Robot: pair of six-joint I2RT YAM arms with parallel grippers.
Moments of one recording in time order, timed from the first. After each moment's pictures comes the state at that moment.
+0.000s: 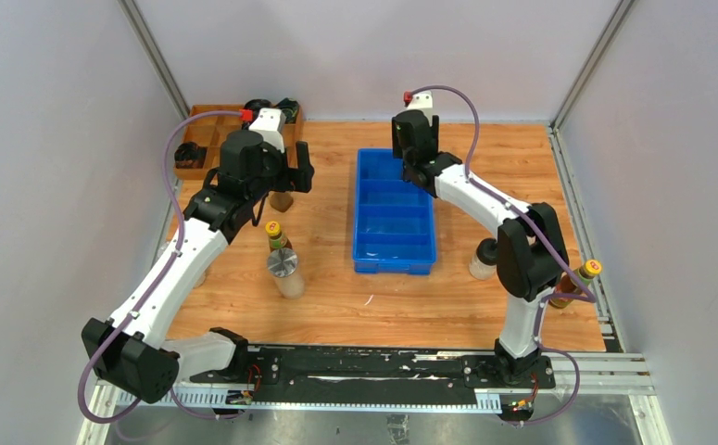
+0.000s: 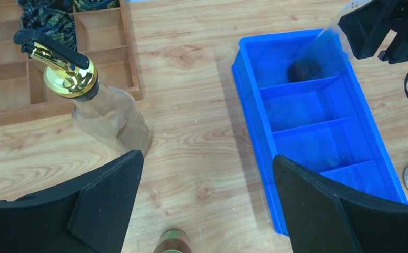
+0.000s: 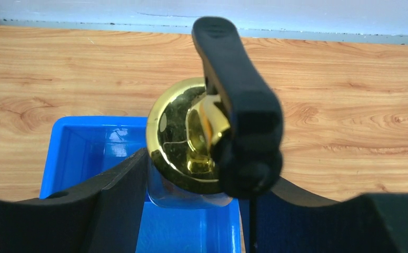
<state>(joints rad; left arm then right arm) -0.38 1.19 1.20 -0.40 -0.09 -0.17 0.54 1.87 1.54 -0.08 0.55 0.14</state>
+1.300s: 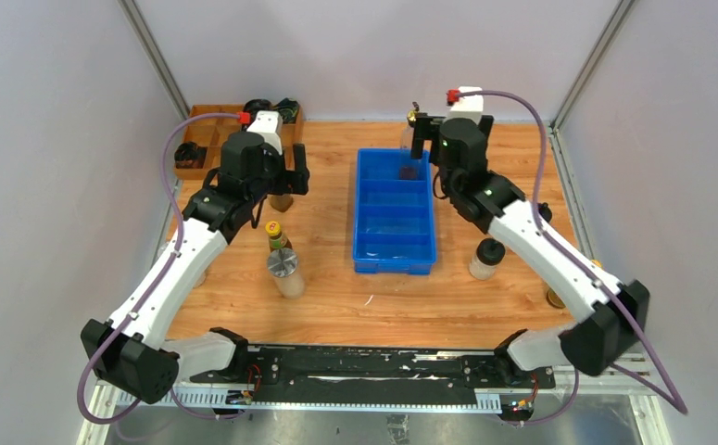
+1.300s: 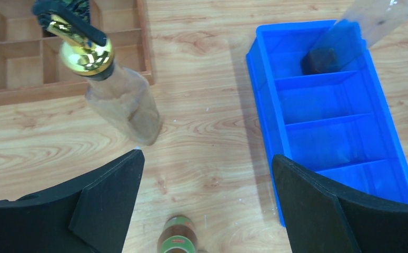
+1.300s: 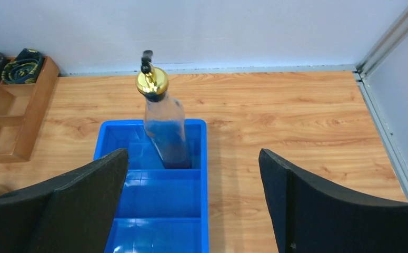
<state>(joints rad) -0.38 1.18 1.20 -0.44 -0.12 -0.19 0.61 1.41 1.37 -0.17 0.63 0.14</state>
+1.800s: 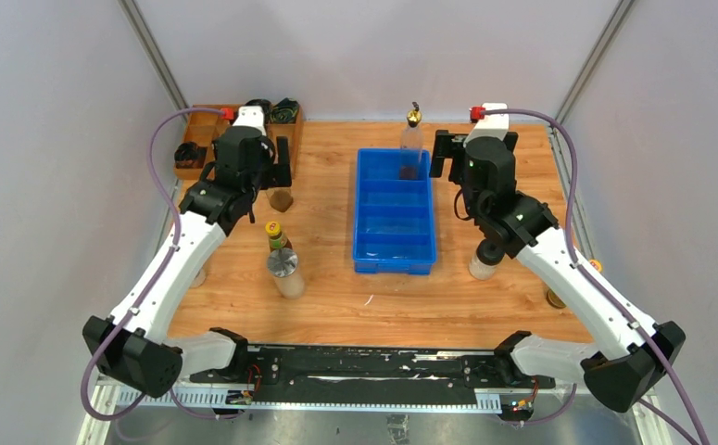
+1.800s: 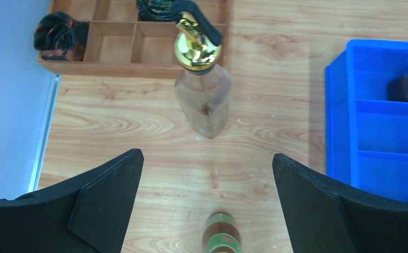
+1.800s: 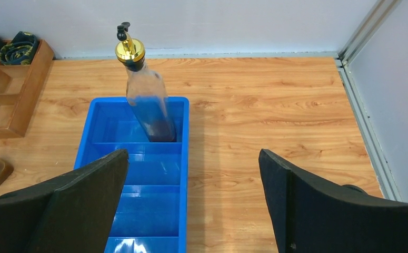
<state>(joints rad) -0.36 1.20 1.27 -0.56 -0.39 -0.18 0.61 1.16 1.25 -0.30 0.62 0.14</state>
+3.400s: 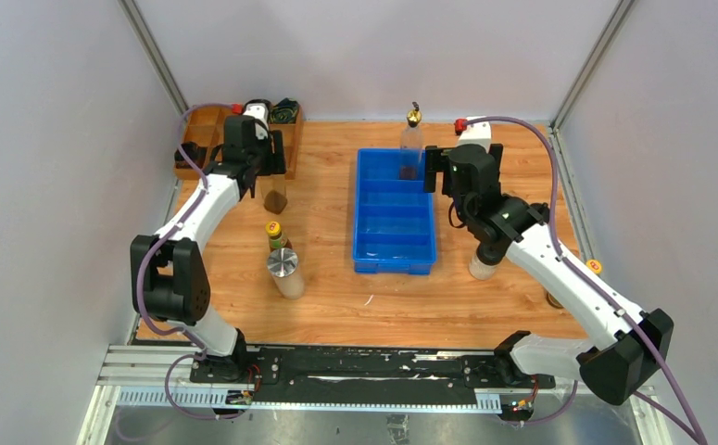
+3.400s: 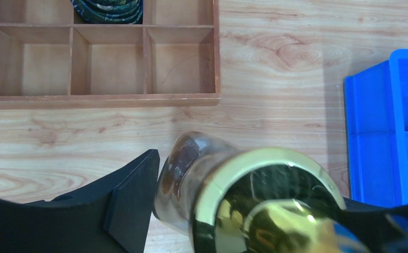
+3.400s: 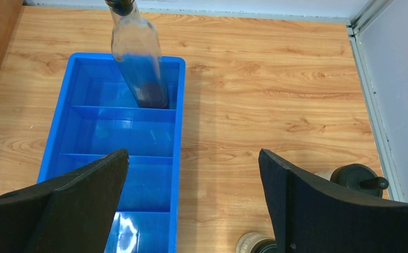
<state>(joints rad) -0.11 1.60 1.25 -0.21 -0.03 -0.12 0.62 1.19 1.19 -0.36 0.60 0.16</state>
